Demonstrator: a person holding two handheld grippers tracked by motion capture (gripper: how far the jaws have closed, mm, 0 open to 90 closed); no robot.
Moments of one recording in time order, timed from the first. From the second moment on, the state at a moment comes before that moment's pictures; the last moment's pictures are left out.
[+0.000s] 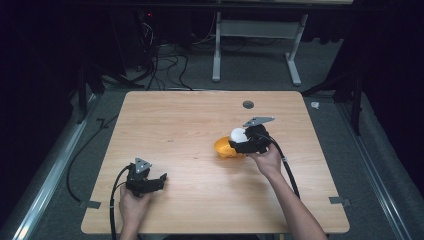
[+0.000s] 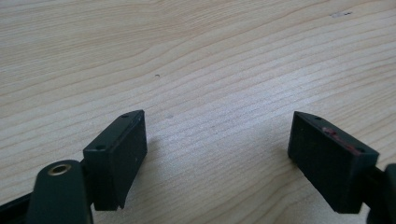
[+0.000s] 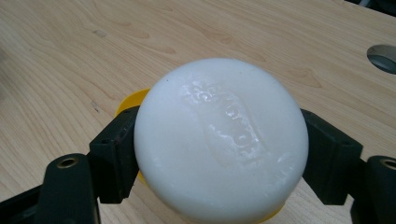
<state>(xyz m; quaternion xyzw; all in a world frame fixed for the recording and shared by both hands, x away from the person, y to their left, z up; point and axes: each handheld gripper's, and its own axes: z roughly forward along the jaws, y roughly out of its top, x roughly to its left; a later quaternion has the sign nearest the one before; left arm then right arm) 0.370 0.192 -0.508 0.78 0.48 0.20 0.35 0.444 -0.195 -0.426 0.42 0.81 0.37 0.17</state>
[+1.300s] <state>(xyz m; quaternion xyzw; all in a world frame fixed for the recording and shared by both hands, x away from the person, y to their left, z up) 0.370 0.192 -0.508 0.78 0.48 0.20 0.35 0.458 -0.176 -0.450 0.42 0.83 0.33 0.16</state>
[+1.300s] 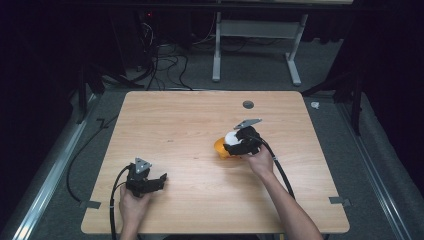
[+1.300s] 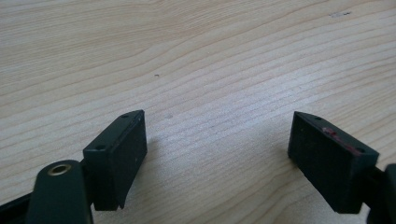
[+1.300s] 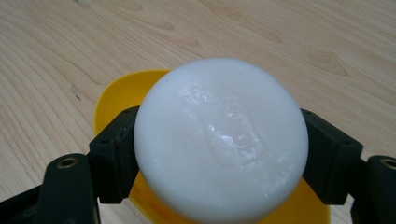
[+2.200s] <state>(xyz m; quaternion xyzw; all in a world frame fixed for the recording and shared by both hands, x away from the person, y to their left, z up) 0.370 0.192 -0.508 0.78 0.48 0.20 0.35 0.454 -0.169 -0.455 0.42 0.83 0.32 0.16</state>
